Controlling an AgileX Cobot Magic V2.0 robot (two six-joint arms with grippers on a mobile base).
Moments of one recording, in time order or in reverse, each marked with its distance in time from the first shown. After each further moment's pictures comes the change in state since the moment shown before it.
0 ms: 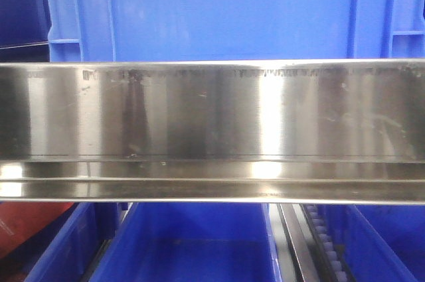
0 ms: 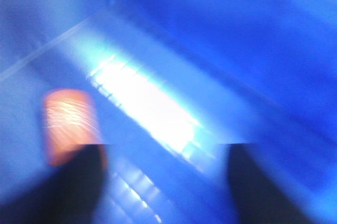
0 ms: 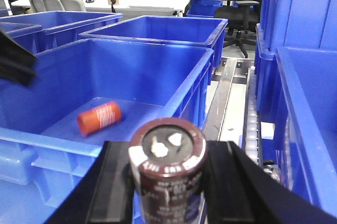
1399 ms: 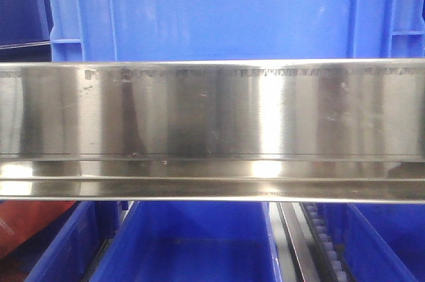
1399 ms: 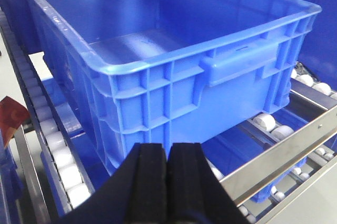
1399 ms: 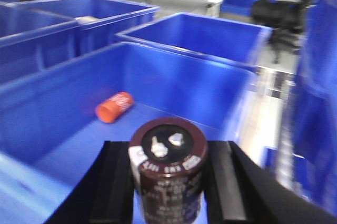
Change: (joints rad) left arm 0.000 -1.100 1.038 0.138 -0.339 -0.262; right arm 0.193 0.386 -0.430 -0.051 0.147 -0.036
